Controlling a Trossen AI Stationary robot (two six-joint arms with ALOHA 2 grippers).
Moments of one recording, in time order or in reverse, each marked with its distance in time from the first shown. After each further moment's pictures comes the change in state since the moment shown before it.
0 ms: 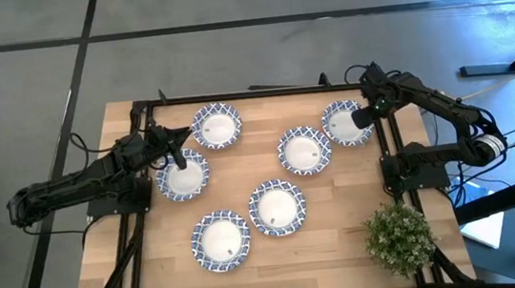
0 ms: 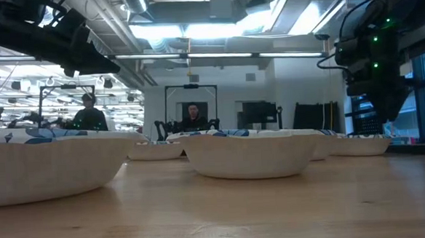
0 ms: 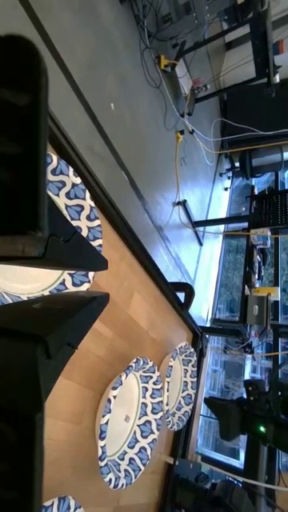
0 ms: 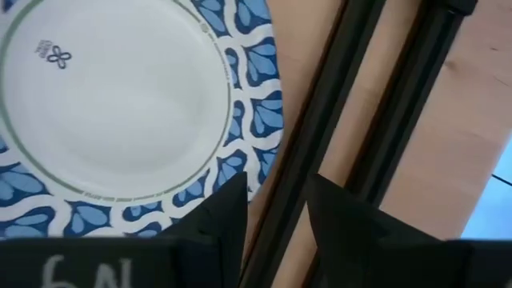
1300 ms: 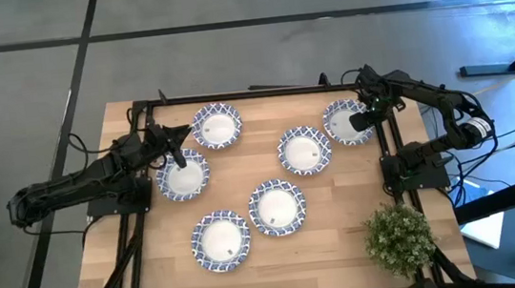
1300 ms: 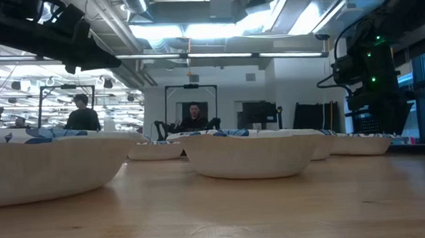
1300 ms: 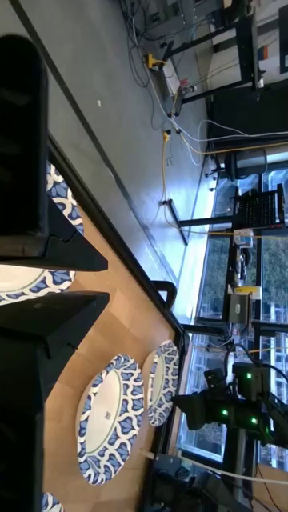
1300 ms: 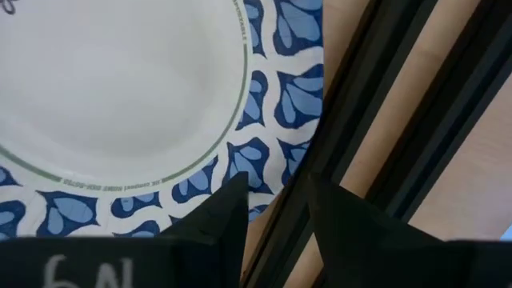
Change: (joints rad) left arm 0.000 -0.002 0.000 0.053 0.000 0.002; right arm -0.047 0.178 0.000 0.002 -0.055 -0.018
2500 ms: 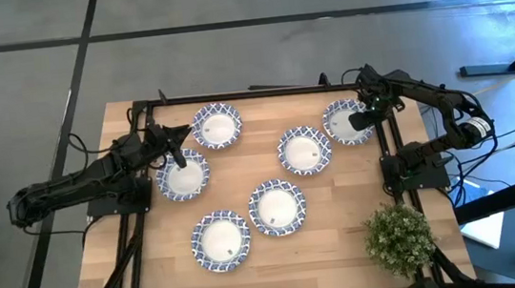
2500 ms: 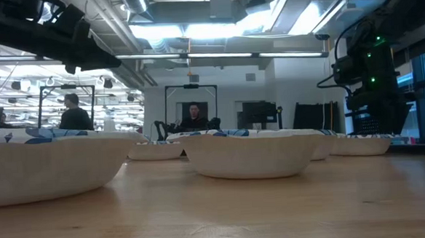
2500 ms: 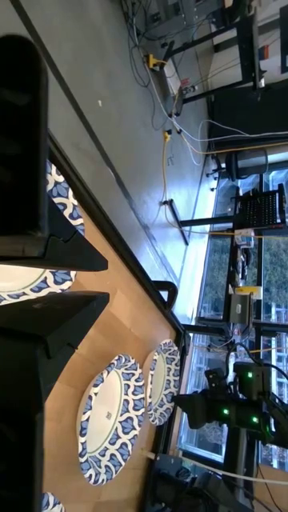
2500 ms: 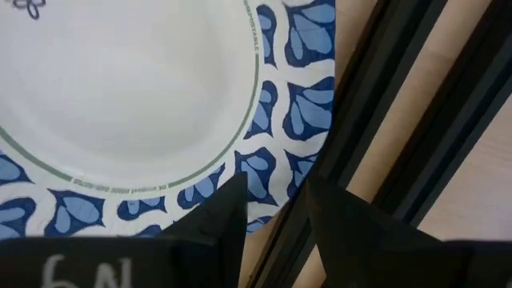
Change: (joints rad) left arm 0.000 0.000 0.000 -0.002 0.000 -0.001; right arm -0.010 0.003 0.000 0.012 -0.026 0.005
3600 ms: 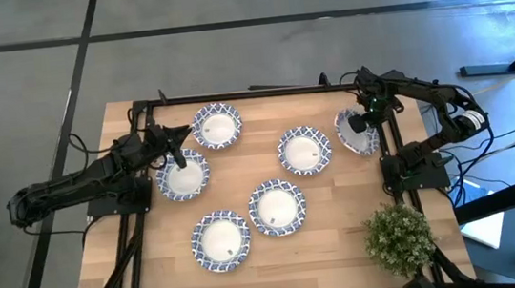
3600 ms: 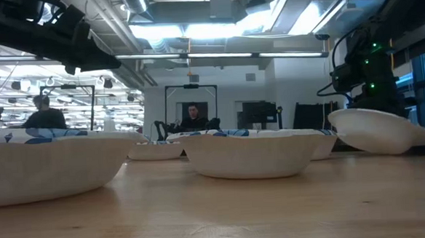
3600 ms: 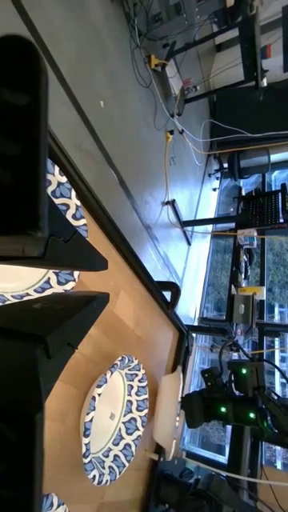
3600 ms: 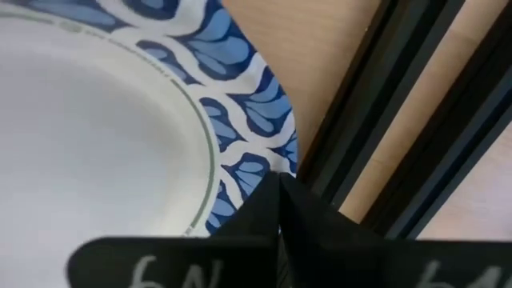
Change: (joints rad) left arm 0.000 0.000 0.000 -0.009 0.000 0.002; right arm 0.000 0.071 0.000 -0.004 0.011 0.001
